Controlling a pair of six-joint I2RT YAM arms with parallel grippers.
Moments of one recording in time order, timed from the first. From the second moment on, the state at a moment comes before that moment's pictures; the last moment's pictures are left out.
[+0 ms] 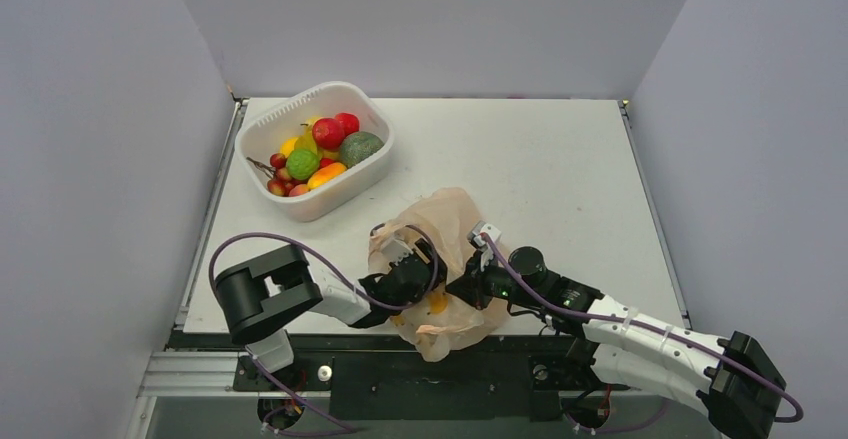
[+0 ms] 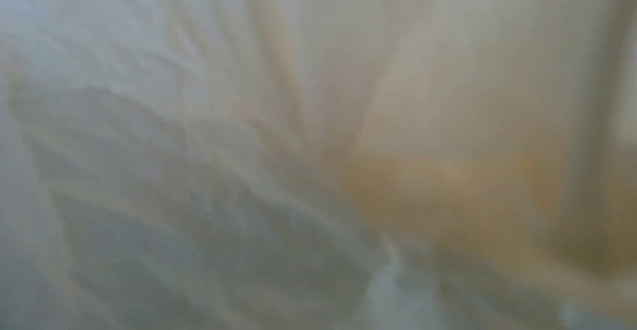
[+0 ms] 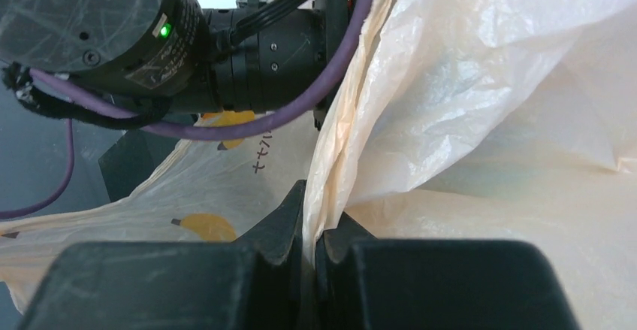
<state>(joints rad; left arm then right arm) -1.11 1.68 0.49 0.66 -0.52 -1.42 0.90 0.86 0.37 0.09 -0.26 0.33</state>
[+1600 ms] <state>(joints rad) -1.15 1.41 0.46 0.41 -0.47 -1.04 0.70 1.49 0.15 1.06 -0.24 0.98</state>
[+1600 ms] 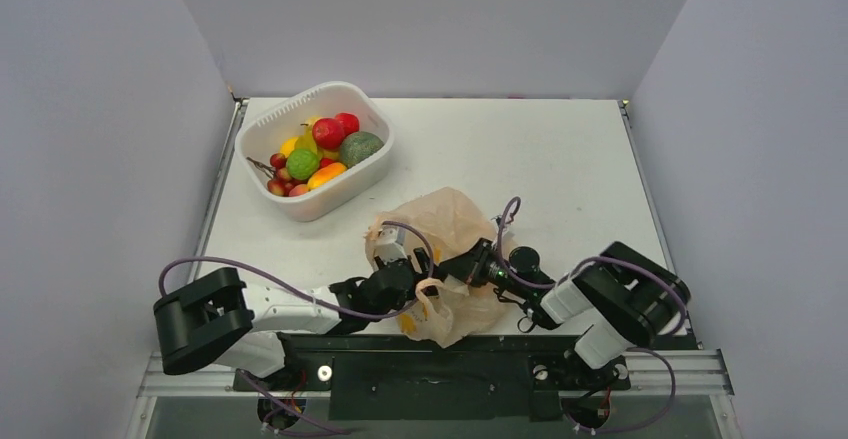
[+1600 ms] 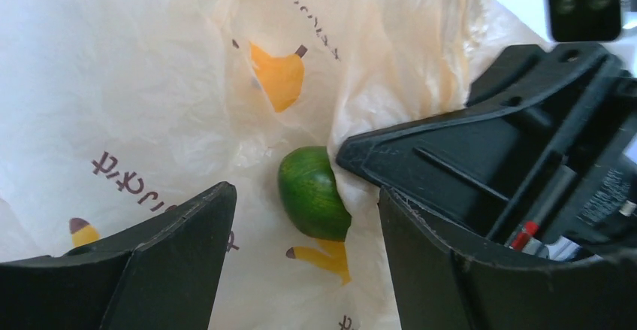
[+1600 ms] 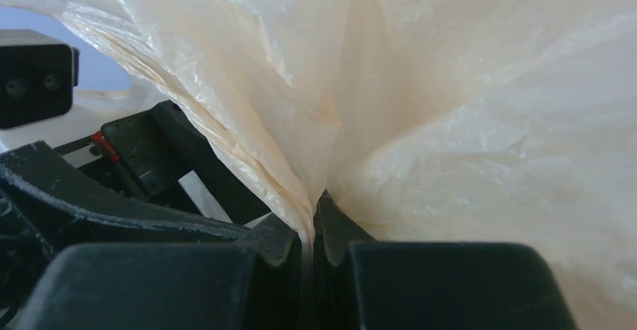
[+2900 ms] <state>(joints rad) -1.17 1.34 0.49 0.12 -0.52 -1.66 0.70 1.08 0.35 0.10 -0.33 0.57</state>
